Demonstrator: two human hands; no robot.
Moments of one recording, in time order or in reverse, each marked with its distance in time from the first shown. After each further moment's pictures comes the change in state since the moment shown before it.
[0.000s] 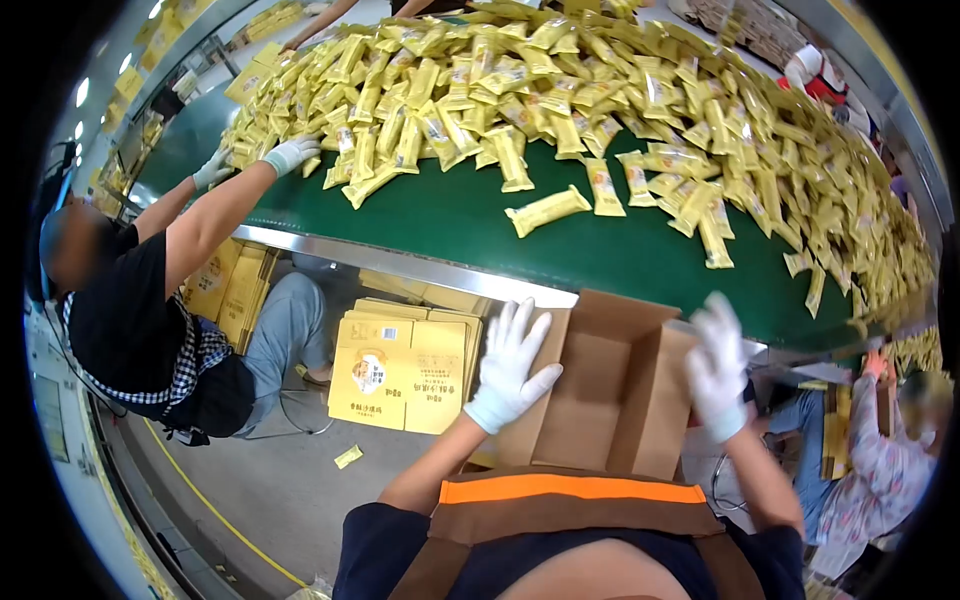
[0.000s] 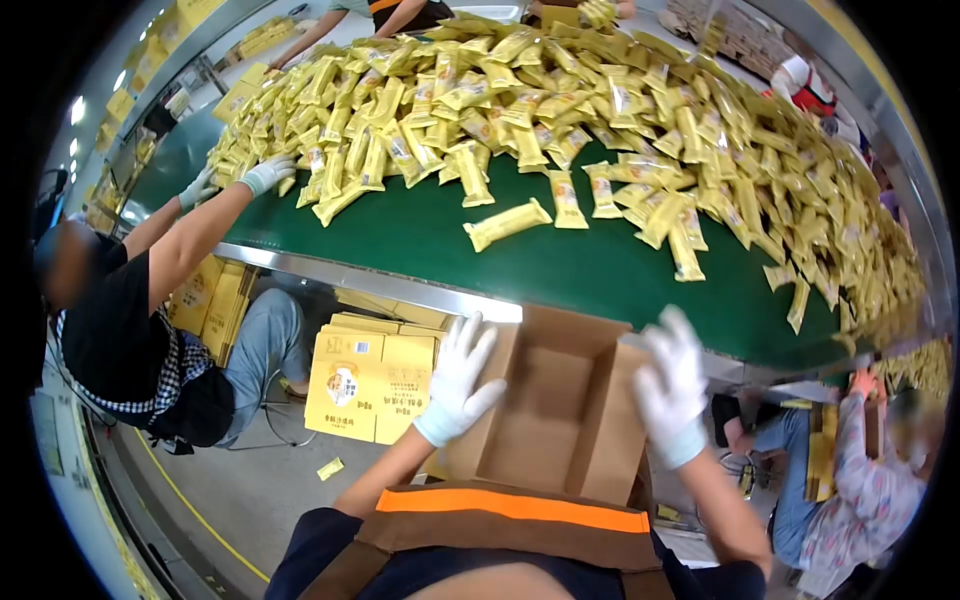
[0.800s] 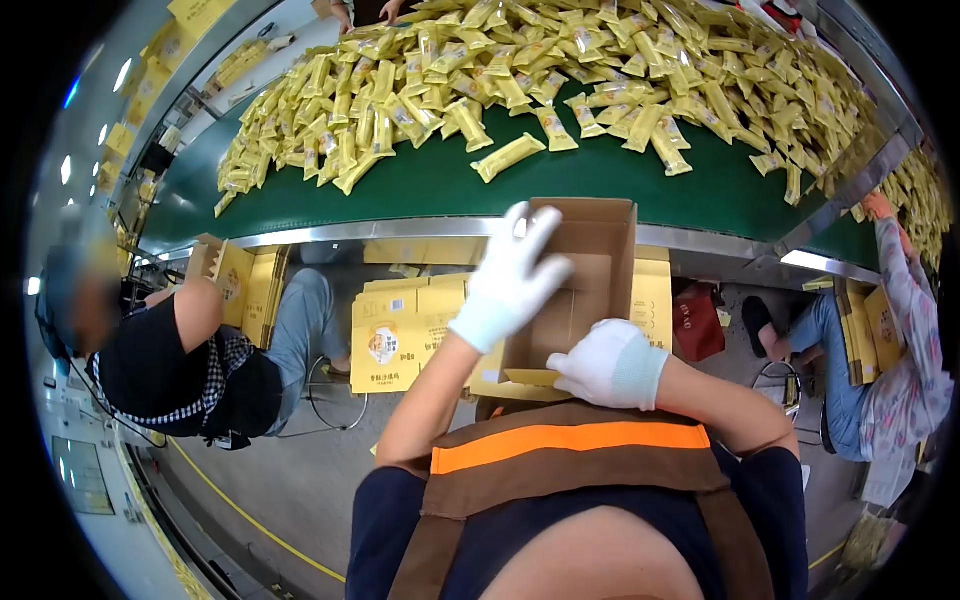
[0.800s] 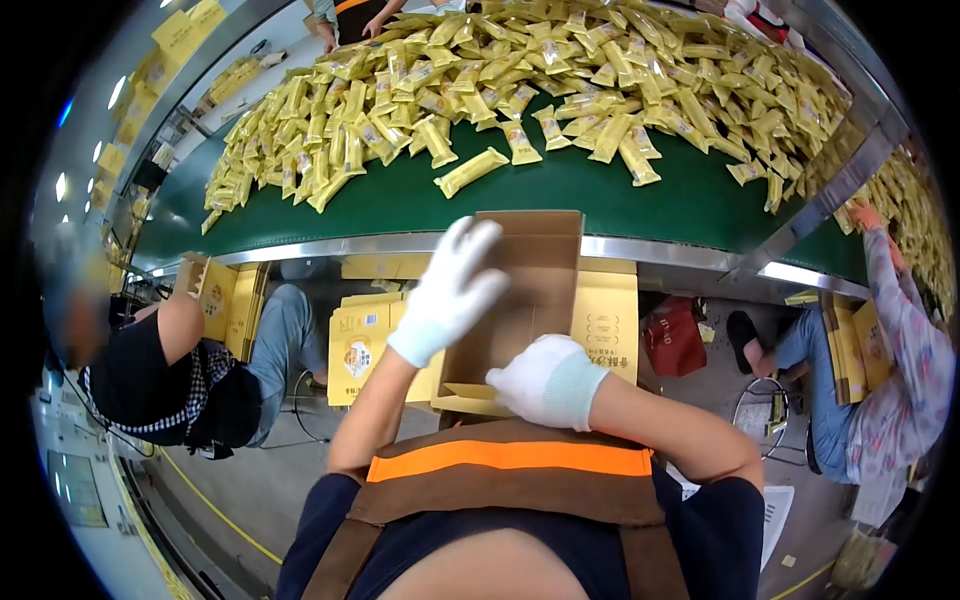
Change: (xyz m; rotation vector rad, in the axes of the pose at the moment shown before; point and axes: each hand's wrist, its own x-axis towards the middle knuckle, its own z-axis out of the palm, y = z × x) left_hand 0.026 0.092 -0.044 0.045 -0.090 0.121; right_hand -0.026 -0.143 -0.004 -0.124 -1.006 -0.307
